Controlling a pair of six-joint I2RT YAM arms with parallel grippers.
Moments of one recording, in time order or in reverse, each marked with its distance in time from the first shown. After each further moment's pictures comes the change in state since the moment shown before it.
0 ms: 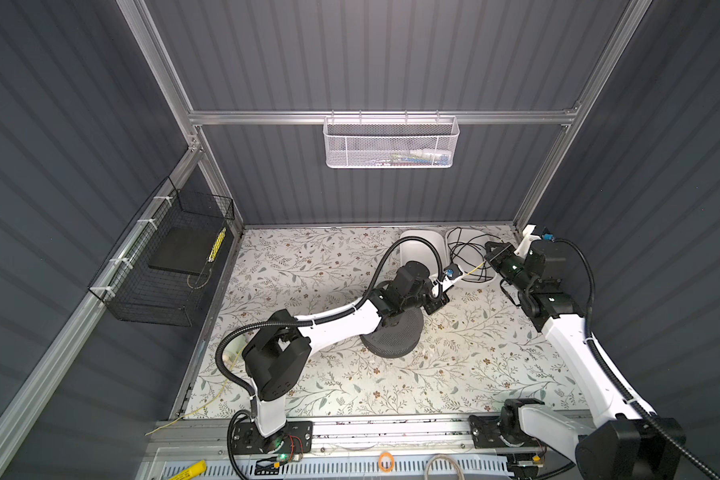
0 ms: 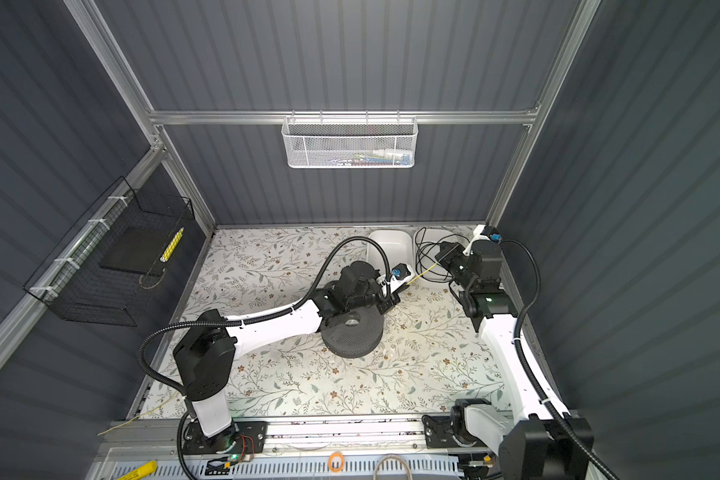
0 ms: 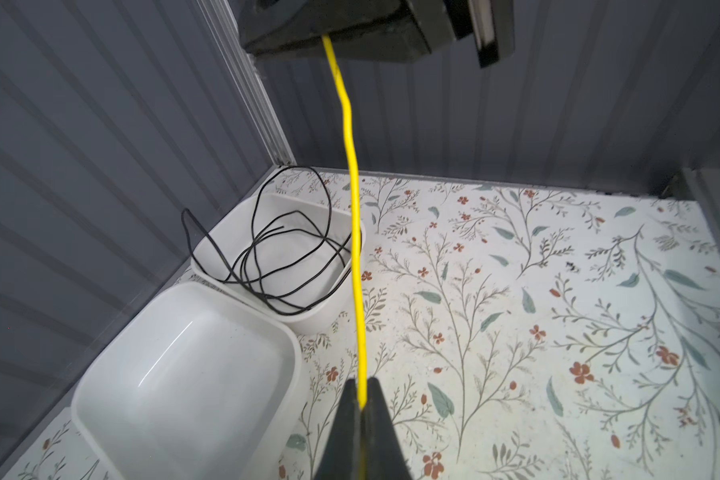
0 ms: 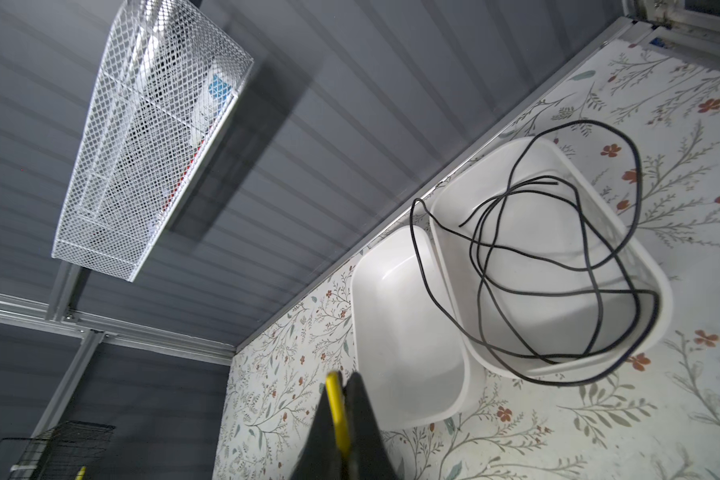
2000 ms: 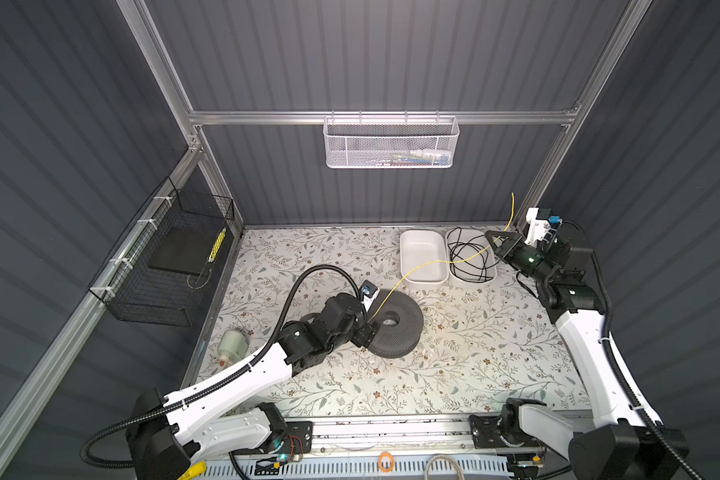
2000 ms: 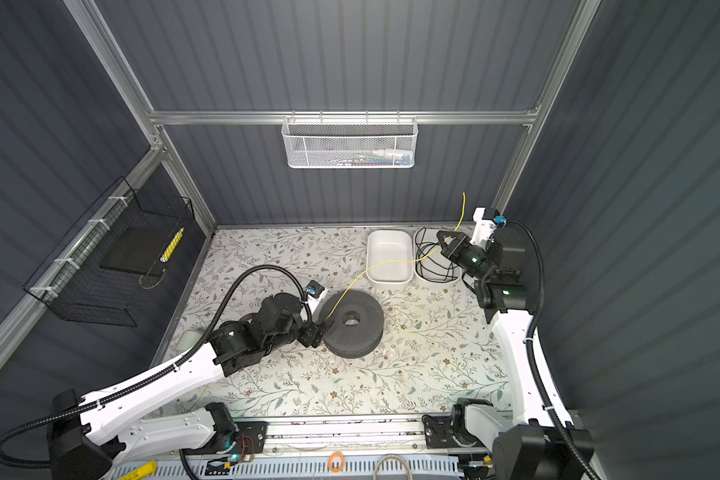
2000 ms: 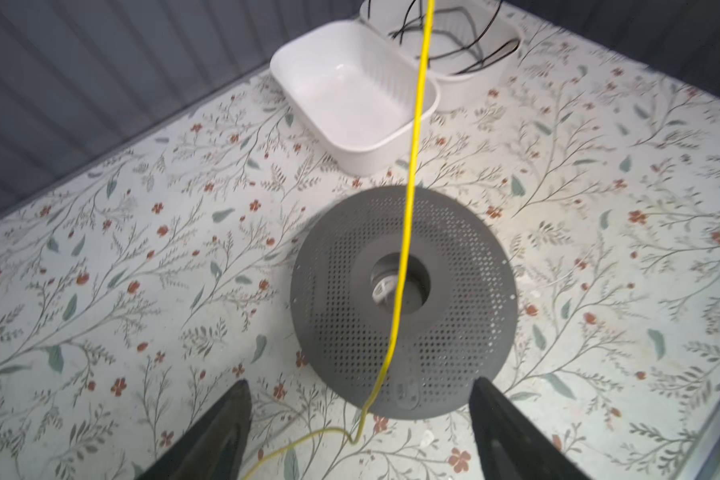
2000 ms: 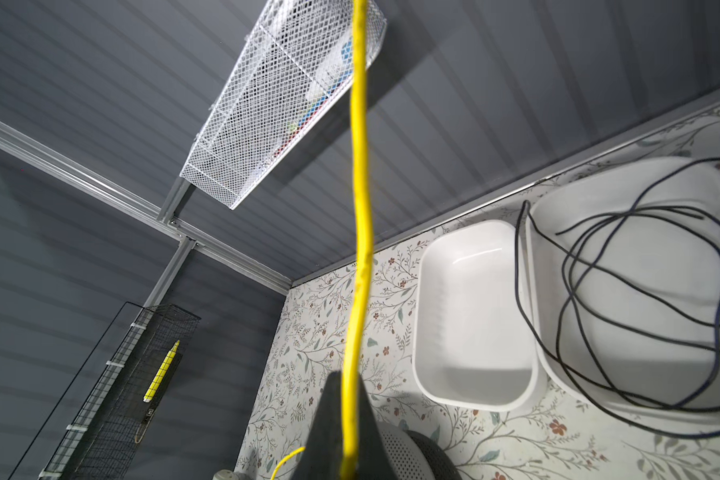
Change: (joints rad) left arm 0.047 -0.739 -0.501 -0.586 -0.362 -0.342; right arm -0.092 0.019 0.164 -0.095 -0.393 -0.154
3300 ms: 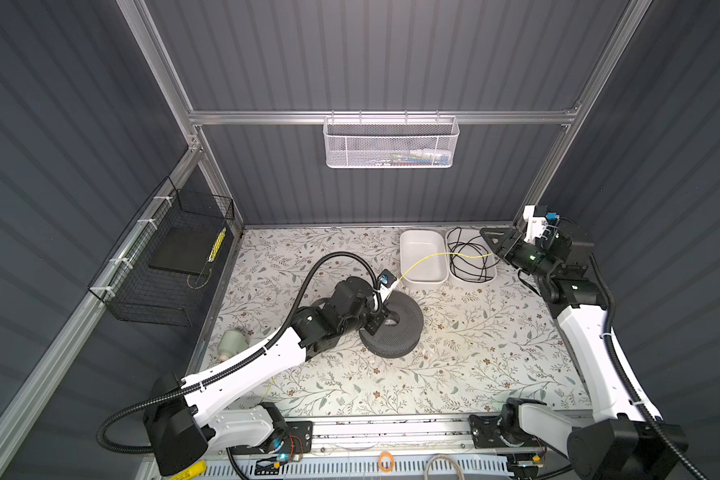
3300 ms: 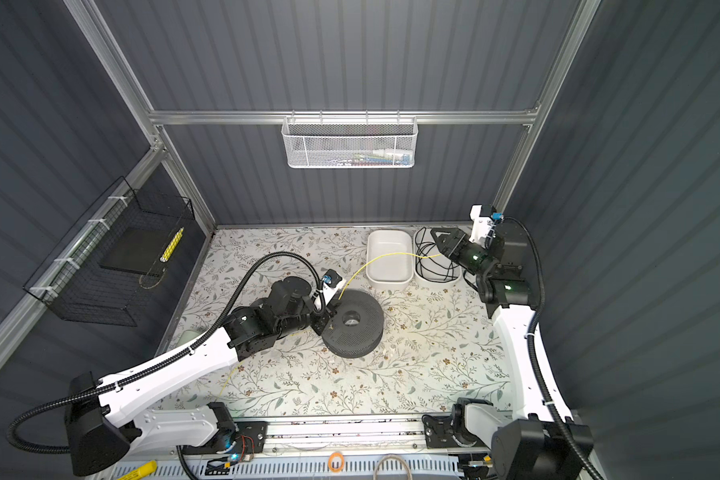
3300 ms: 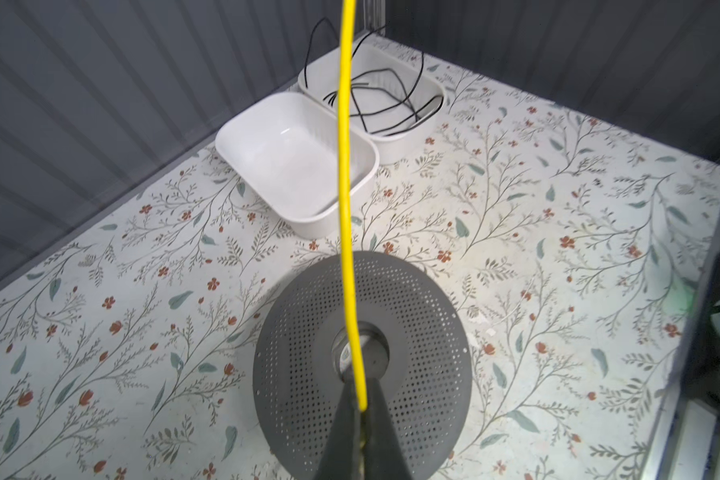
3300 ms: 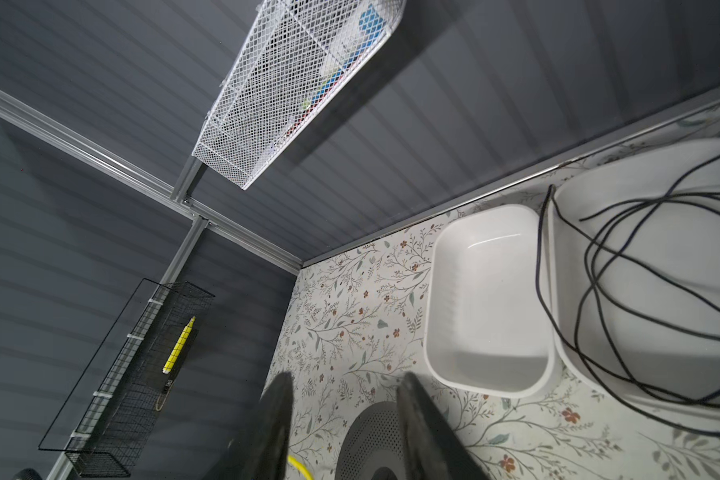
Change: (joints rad) left arm 0.006 0.145 0.203 0.076 0.170 0.126; right arm -0.013 0.014 0.028 -0.051 -0.069 -0.015
